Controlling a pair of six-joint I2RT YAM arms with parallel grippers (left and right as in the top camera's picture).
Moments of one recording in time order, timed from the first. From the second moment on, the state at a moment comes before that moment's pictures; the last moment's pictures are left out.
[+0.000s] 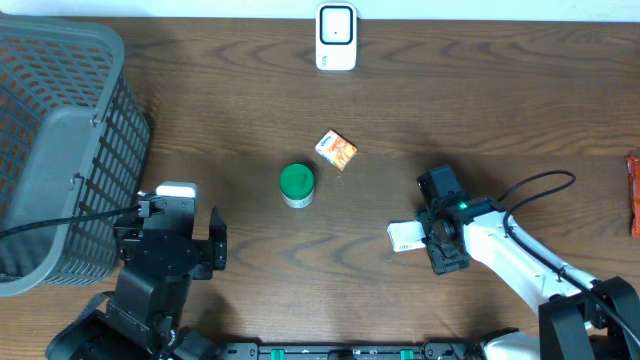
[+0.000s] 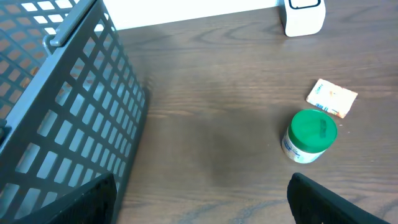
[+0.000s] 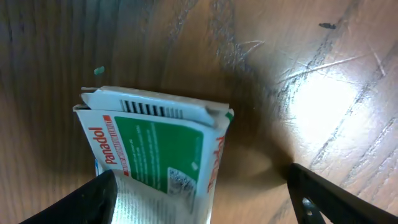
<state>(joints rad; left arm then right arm) -0.57 0.63 1.02 -1.05 -0.51 -0.20 0.34 1.48 0.68 -0.68 0.09 1.67</state>
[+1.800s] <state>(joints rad) -0.57 0.63 1.02 -1.05 -0.51 -0.20 0.34 1.49 0.68 -0.65 0.06 1.63</state>
